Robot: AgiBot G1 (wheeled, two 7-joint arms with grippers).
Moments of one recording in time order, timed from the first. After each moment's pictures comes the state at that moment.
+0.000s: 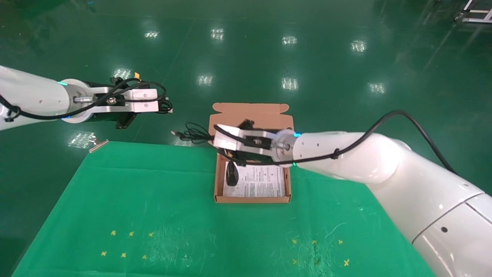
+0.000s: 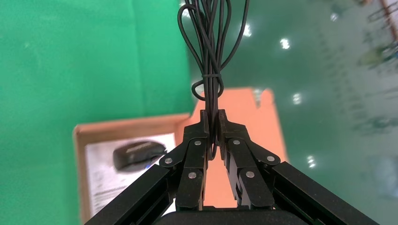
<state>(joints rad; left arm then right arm) -1.72 1.02 0.90 -1.10 2.38 1.02 -0.48 1.59 -1.35 -1.00 0.69 -1.69 -0.60 0.06</state>
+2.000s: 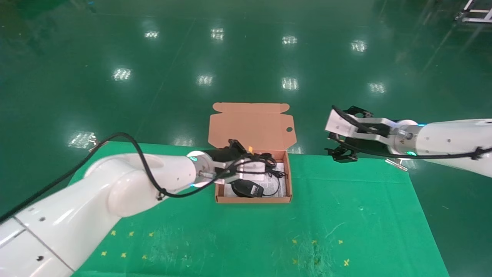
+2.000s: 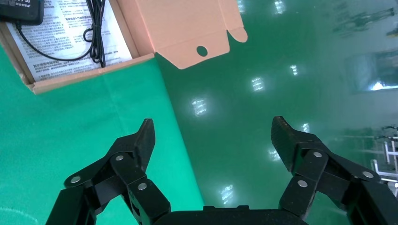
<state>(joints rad) -1.47 1.35 1.03 -0.88 2.17 0.60 -0.24 1.66 -0.91 -1.14 0.96 -1.83 -0.67 0.42</state>
